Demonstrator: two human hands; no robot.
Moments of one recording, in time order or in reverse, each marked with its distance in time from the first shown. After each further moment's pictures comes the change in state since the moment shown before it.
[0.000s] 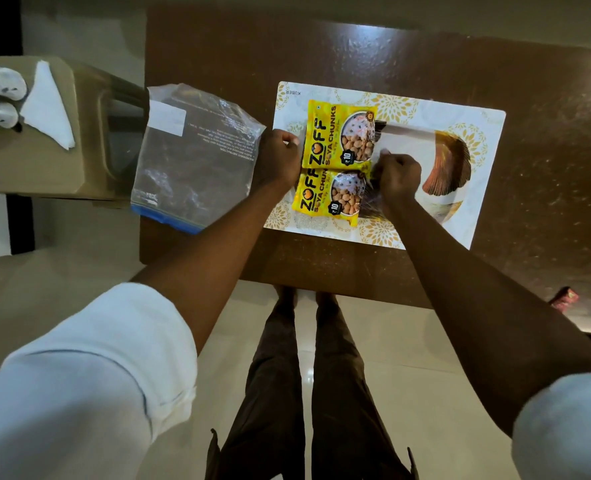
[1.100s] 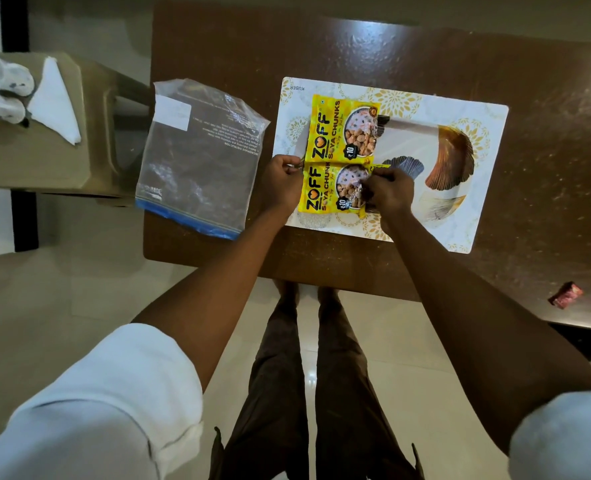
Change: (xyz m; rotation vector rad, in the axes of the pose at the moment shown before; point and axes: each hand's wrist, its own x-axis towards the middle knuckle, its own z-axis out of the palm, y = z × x) left_hand -0.042 -0.035 0.008 -0.213 0.004 -0.100; right_hand -0.032 0.023 -0.008 0.001 -0.166 0.111
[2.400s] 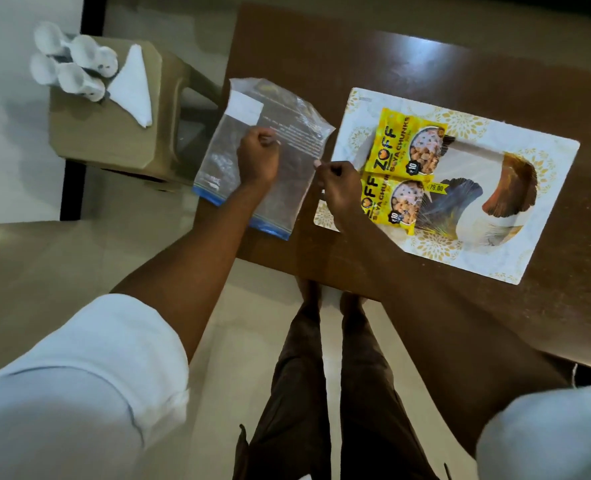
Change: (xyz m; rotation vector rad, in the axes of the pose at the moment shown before) left_hand 0.040 -0.002 -0.144 0.030 0.259 0.086; right_hand -0.079 -0.028 0.174 0.015 -0.265 -0.221
